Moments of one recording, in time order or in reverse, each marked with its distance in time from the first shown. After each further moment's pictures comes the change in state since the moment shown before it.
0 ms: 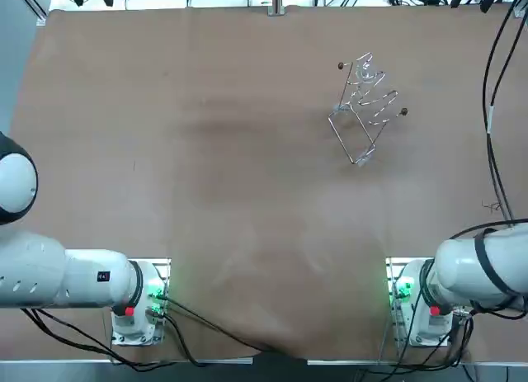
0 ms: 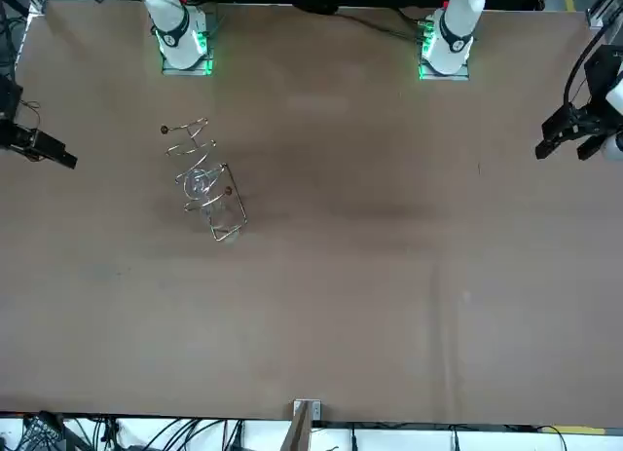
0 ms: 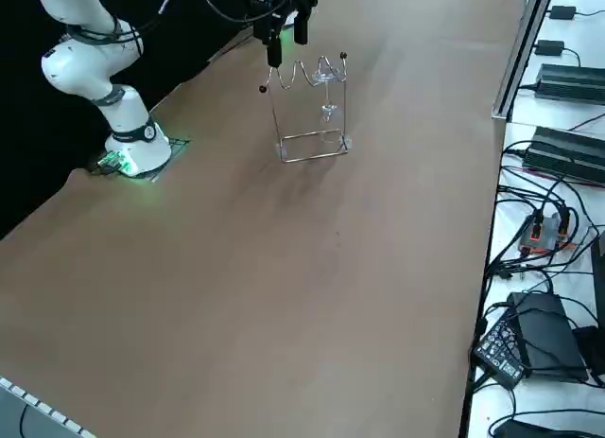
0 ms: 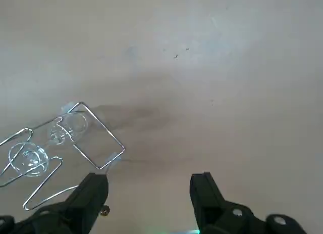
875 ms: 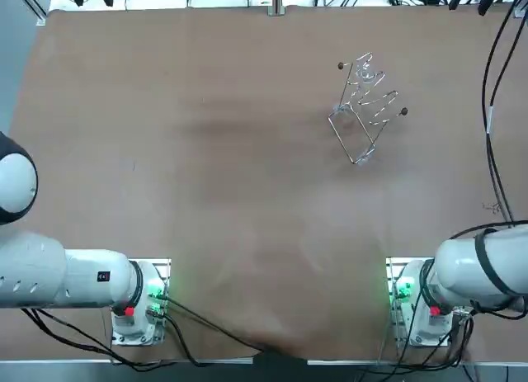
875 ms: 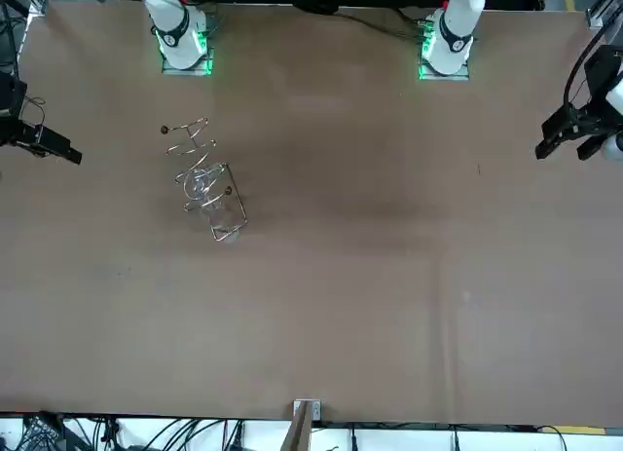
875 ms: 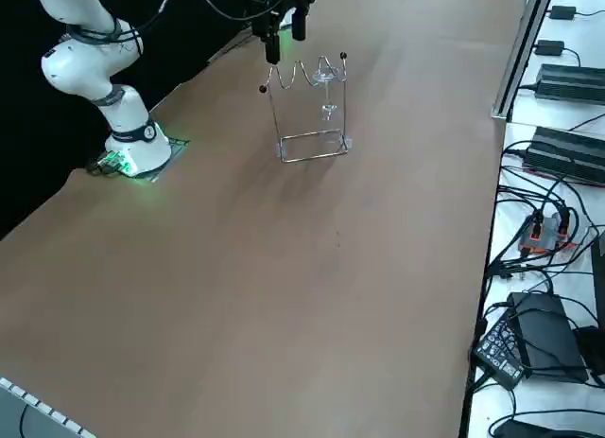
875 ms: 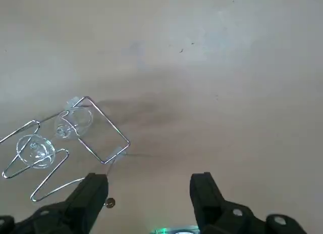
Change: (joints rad) arm 0.000 -0.012 0.003 -0.003 0.017 -0.021 0.002
